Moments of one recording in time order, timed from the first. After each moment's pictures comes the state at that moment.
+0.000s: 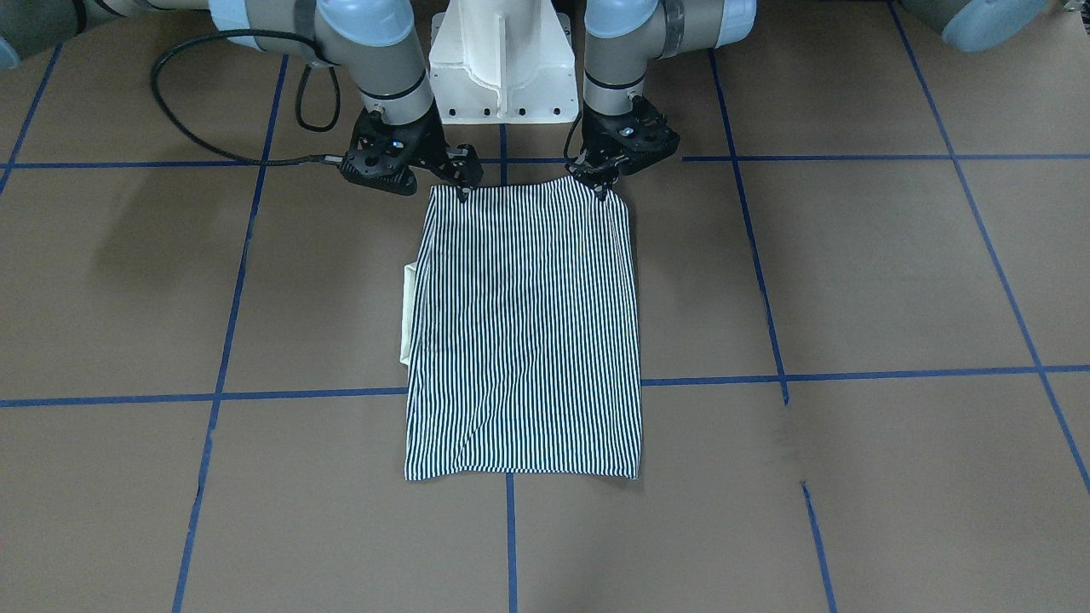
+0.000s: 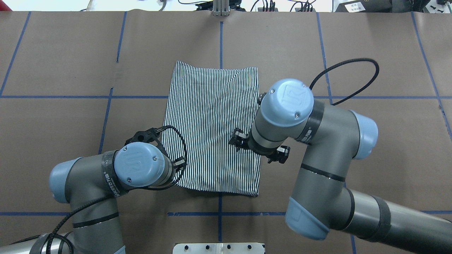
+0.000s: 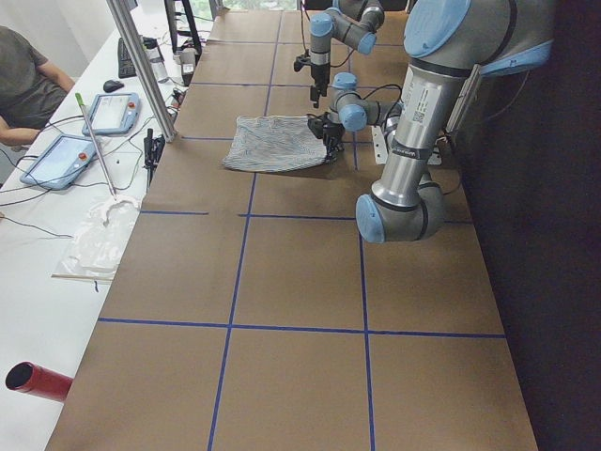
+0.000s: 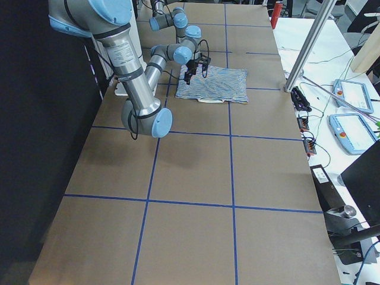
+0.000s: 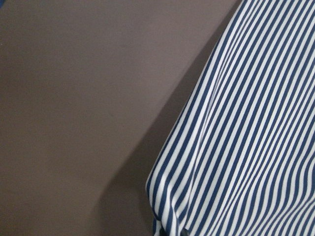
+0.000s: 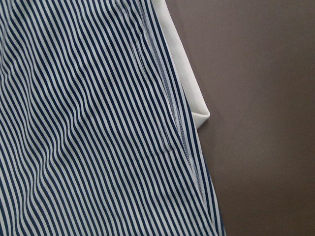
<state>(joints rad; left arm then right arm) -0.32 -2.05 -1.94 -1.48 -1.66 -1.84 0.43 -0.98 1.90 -1.70 1.89 1.70</state>
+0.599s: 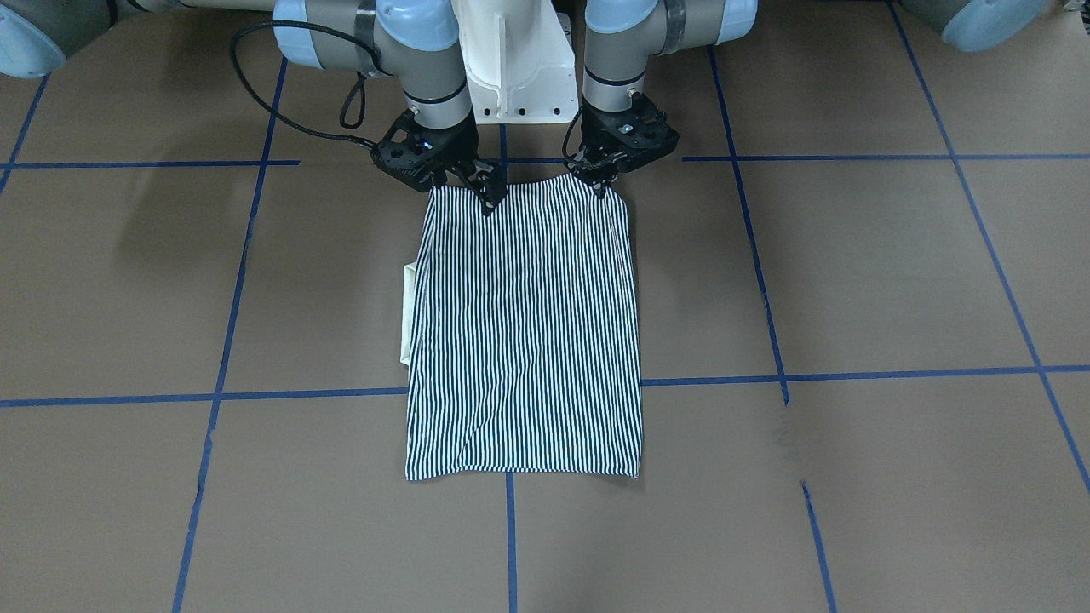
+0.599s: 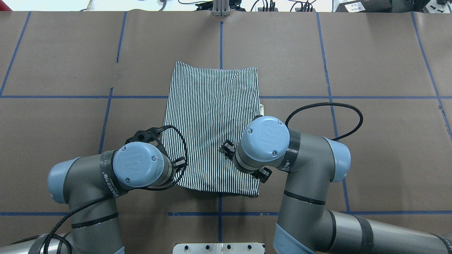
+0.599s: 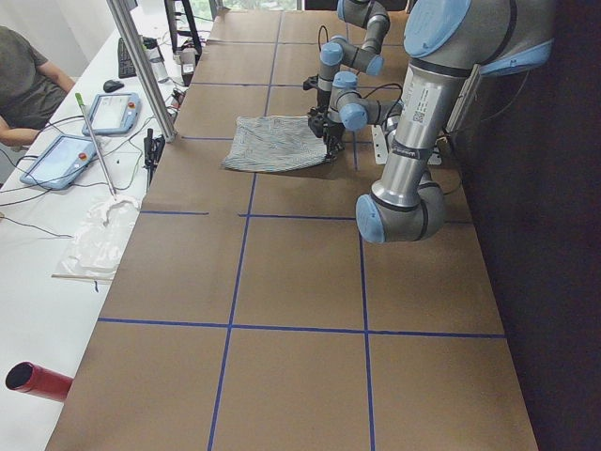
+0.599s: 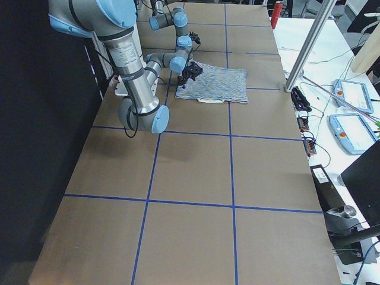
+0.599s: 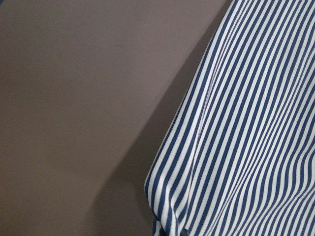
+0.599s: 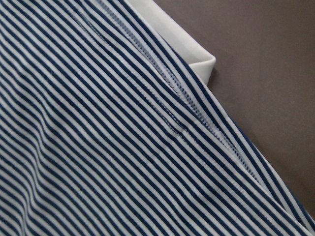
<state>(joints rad) -0.33 -2.05 -1.94 -1.48 -1.66 -1.82 0.34 -0.93 1.69 -1.52 1.75 2.13</state>
